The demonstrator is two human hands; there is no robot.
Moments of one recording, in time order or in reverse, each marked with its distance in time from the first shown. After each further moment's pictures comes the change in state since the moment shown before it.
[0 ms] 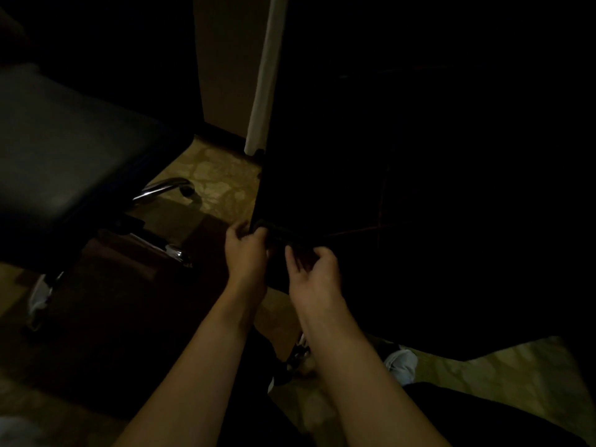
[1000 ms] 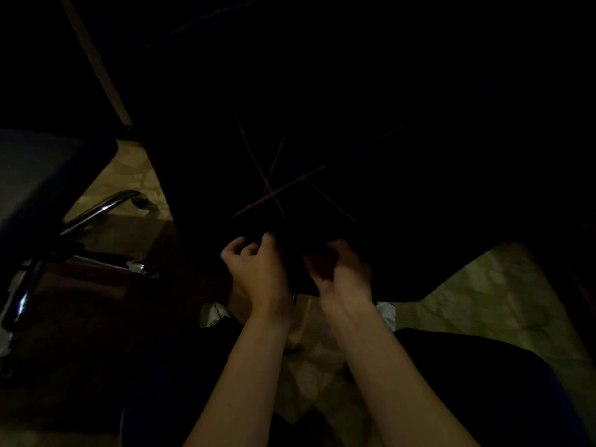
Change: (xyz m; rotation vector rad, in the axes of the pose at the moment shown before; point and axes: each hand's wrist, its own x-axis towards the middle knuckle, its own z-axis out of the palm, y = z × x) left_hand -0.097 -0.077 0.087 0.035 0.094 0.128; right_hand -0.015 -0.114 -0.092 -0.103 0.005 -0.175
